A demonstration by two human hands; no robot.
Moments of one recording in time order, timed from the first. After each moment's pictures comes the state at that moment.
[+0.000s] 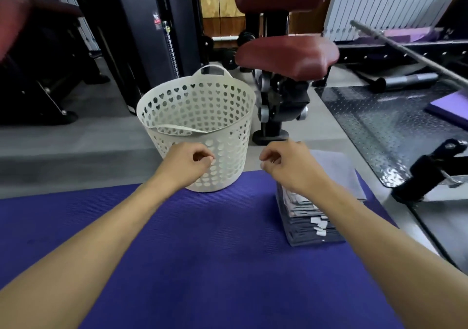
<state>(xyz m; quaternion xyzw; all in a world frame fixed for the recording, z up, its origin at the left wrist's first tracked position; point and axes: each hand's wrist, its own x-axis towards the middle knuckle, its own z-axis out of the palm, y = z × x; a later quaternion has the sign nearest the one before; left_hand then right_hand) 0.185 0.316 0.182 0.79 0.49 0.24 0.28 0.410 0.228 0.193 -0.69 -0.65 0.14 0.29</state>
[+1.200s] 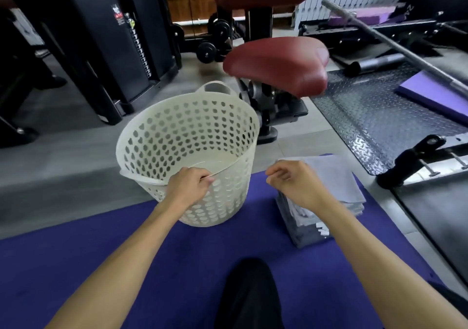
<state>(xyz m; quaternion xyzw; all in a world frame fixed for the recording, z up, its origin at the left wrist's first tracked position) 0.178 0.435 0.139 0.85 0.48 0.09 0.18 0.407 0.286 0.190 -0.75 -0.51 0.26 0.32</state>
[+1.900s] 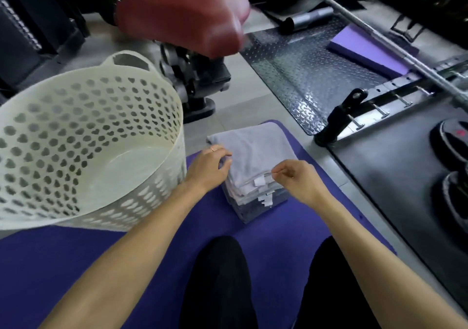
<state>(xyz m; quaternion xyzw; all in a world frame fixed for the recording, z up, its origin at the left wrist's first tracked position) 0.389 0.377 0.063 0.90 0.30 0.12 0.30 0.539 0.185 0.113 -0.84 -0.35 0.27 0.32</state>
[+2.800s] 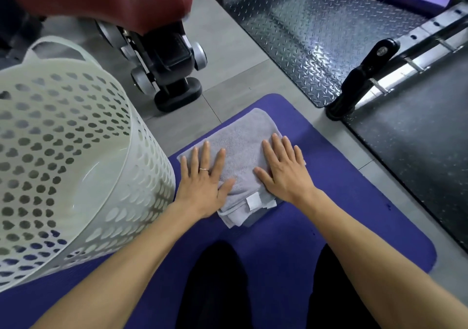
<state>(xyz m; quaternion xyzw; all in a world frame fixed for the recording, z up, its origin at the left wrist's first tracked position) 0.433 0.378 -0.007 0.94 0.28 -0.17 0.08 0.608 0.234 -0.021 -0.87 -0.47 0.16 0.06</state>
